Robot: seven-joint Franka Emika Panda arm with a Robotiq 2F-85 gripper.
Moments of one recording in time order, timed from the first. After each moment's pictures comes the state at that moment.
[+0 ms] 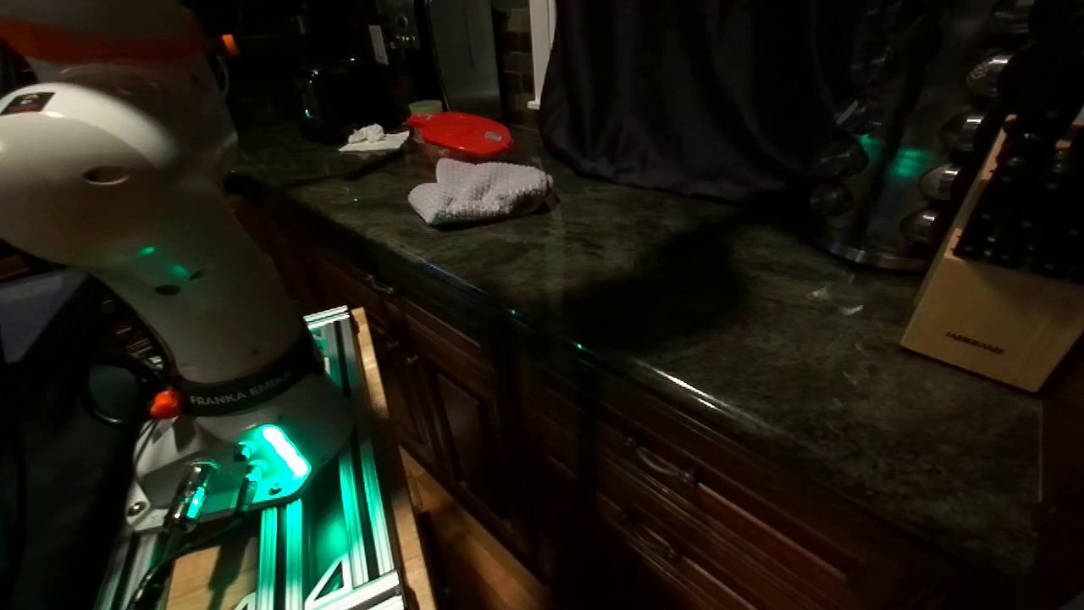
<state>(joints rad) -0.07 0.09 -0.01 -1.65 0.00 2.03 0.06</state>
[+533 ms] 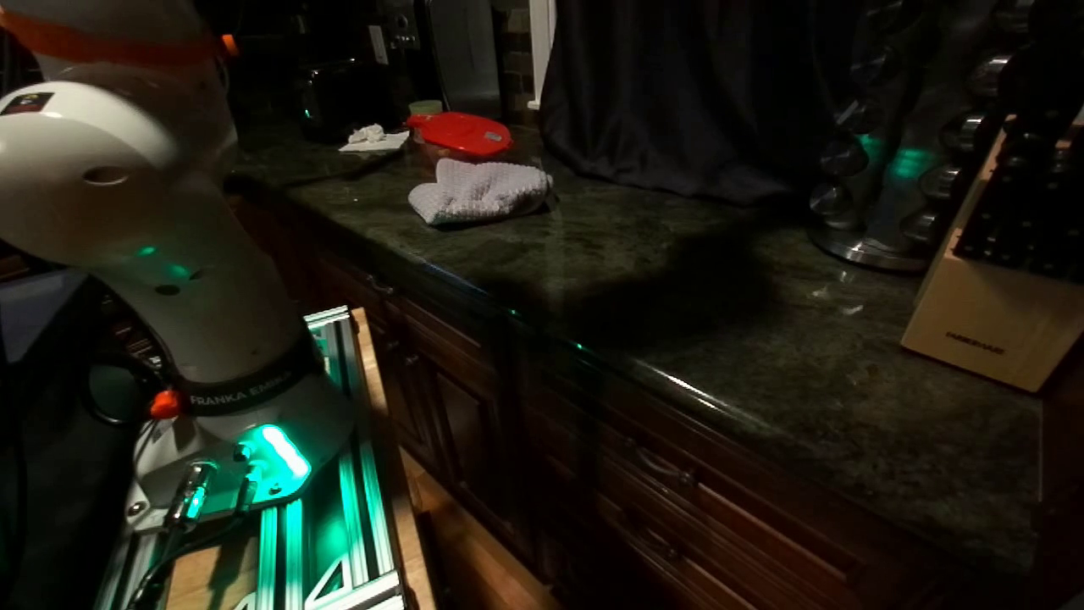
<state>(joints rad) -0.07 0.17 -0.03 -1.48 -0.02 2.01 0.07</state>
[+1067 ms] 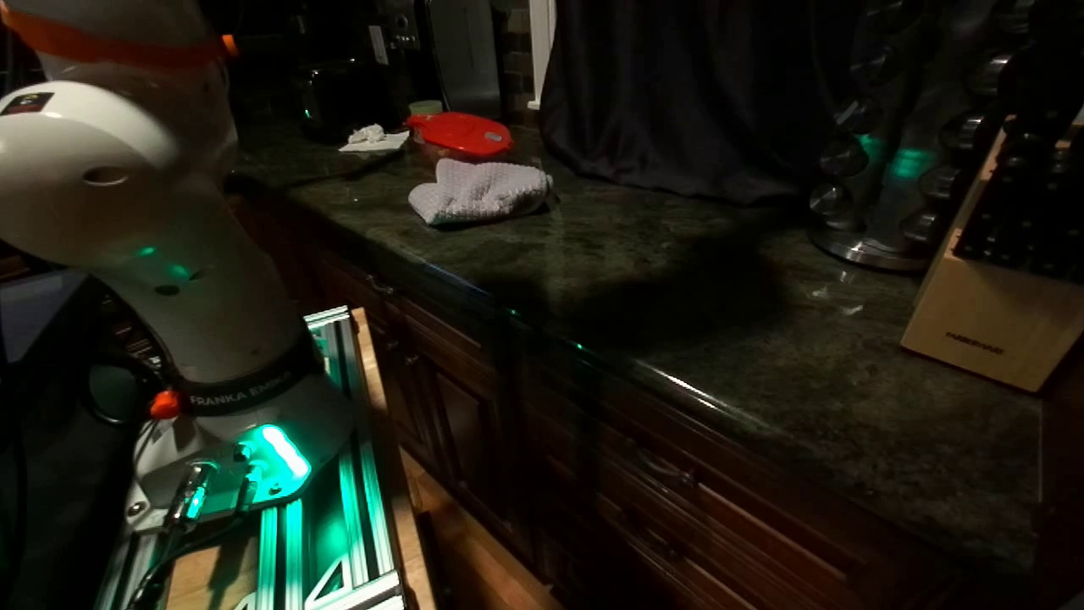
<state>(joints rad) -0.08 0.21 -0.06 -1.47 -0.03 2.10 0.06</state>
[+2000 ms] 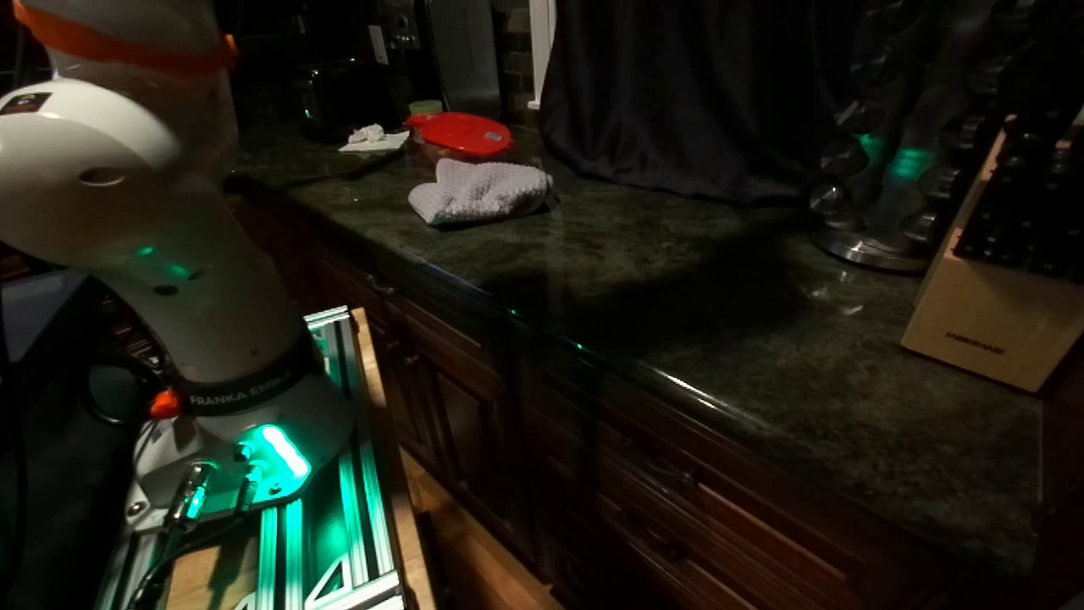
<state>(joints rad) -0.09 0.29 -0.07 -1.43 -0.03 2.34 -0.03</state>
